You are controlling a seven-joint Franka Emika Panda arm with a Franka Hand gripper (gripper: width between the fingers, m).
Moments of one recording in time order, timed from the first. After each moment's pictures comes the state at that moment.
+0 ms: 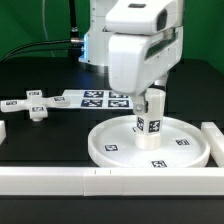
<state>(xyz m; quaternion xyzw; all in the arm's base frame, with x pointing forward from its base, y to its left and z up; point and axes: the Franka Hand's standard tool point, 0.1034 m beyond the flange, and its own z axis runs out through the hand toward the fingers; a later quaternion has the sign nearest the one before) 0.560 0.043 0.078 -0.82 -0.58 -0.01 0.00</state>
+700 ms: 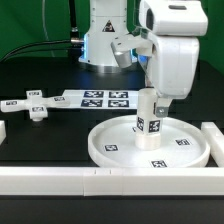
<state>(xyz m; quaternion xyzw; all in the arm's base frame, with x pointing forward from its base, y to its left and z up) 0.559 0.047 0.075 -0.66 -0.75 0.02 -0.02</state>
